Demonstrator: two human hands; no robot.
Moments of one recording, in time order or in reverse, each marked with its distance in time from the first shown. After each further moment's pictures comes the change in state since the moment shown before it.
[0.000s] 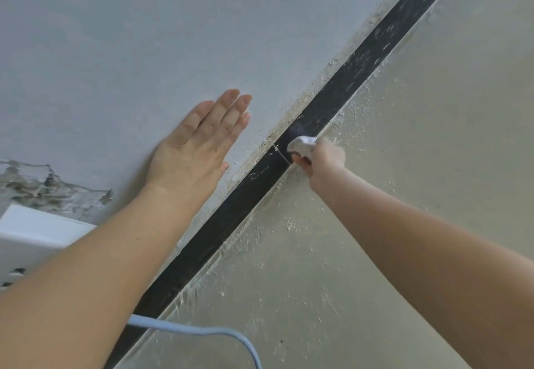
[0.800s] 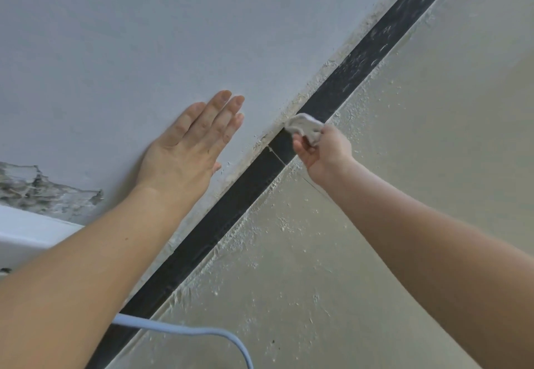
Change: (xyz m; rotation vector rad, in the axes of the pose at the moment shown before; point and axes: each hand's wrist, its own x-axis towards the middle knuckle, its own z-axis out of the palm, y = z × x) left_hand 0.000 0.000 0.000 0.002 -0.003 -0.006; right_hand -0.014 -0.027 -0.008 0.198 -0.106 0.082
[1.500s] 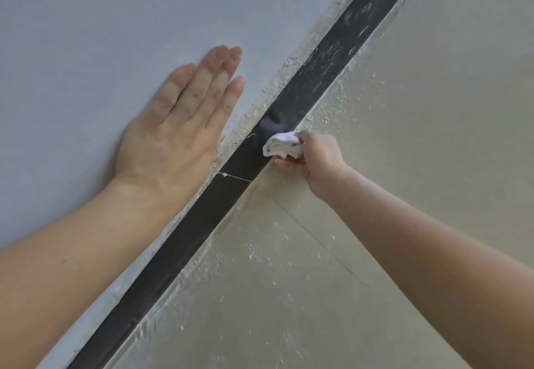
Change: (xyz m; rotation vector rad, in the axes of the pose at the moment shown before) left_hand 0.100 0.019 -0.011 -0.134 0.094 0.001; right_hand 0.066 -0.036 -0.028 -0.307 0.022 0.011
